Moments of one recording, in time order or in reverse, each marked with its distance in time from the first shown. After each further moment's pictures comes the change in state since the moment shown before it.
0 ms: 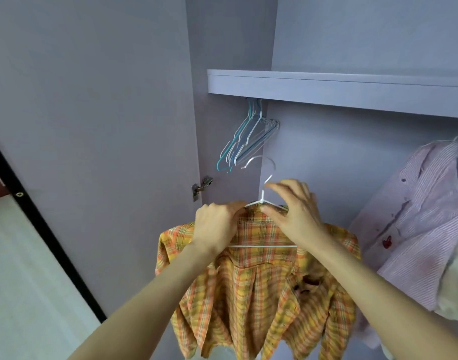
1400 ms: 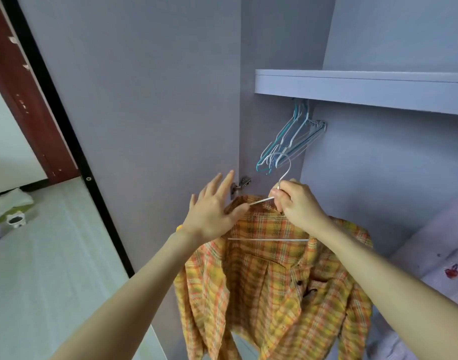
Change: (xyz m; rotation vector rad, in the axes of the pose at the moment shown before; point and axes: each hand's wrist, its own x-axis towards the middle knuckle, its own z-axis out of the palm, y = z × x) left_hand -0.010 -0.051 -0.055 -0.059 -0.238 -0.316; right_hand 0.052 -0.035 0.037 0.273 -0.174 -0.070
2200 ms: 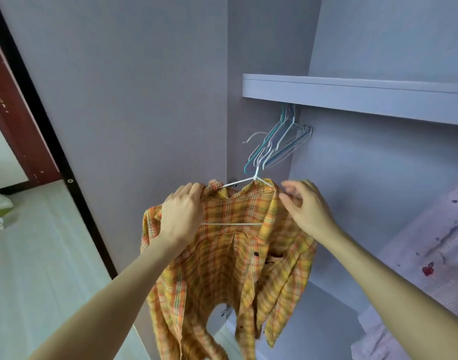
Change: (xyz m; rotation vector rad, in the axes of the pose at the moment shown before) left_hand 0.000 -0.013 0.001 0.219 0.472 0.089; right_hand -0.018 0.032 -0.023 -0.075 0.146 0.082
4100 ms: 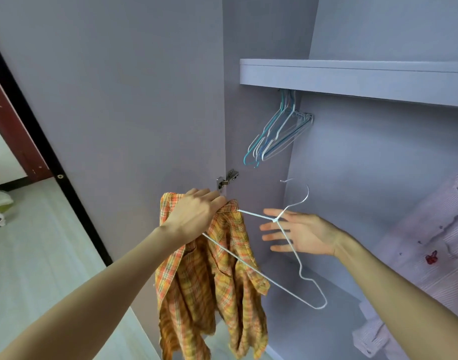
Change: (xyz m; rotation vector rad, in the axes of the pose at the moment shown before) left_hand 0.005 -0.006 0.013 0.141 -0.284 0.514; right_hand -0.019 0.046 0.020 1.228 -0.827 0.708
